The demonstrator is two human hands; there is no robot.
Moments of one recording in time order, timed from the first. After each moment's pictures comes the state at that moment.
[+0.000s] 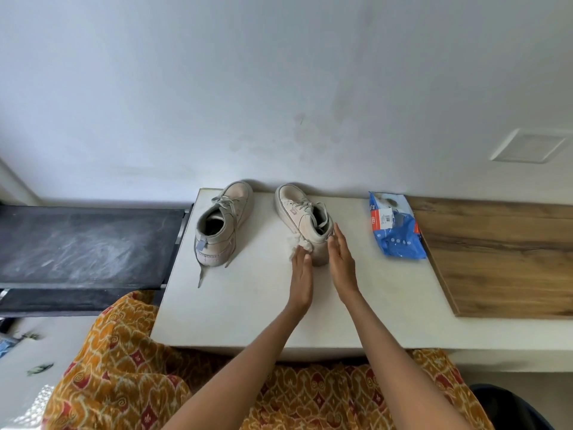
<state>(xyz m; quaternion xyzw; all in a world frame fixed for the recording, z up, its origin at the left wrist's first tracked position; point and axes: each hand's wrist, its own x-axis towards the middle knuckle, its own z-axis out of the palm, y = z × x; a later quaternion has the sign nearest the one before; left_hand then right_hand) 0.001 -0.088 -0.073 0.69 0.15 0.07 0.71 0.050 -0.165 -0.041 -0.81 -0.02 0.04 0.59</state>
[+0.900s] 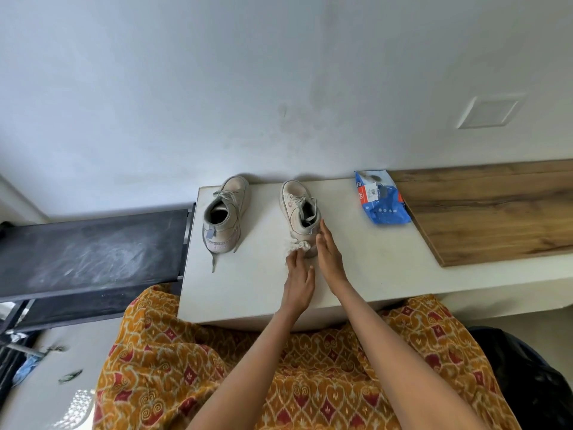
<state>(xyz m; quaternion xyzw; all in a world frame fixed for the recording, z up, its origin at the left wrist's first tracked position) -0.069 -0.071 -0.082 0.86 0.04 0.04 0.50 -0.018 -0.151 -0.040 -0.77 -0.01 0.06 0.63</state>
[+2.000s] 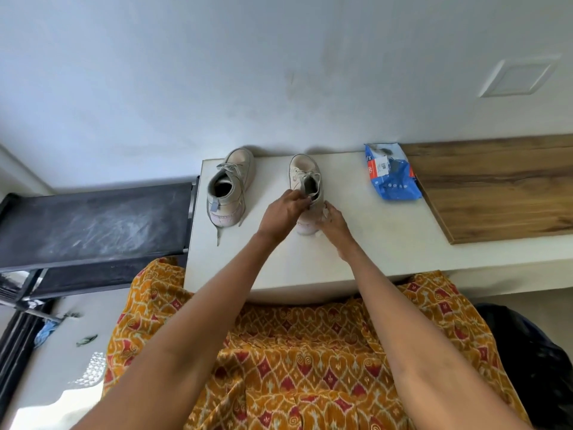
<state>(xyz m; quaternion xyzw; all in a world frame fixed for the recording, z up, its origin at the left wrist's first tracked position) -0.009 -0.004 -0.023 0.95 -0.16 0.19 0.19 0.008 -0.157 -0.045 -0.77 -0.03 0.14 0.62</state>
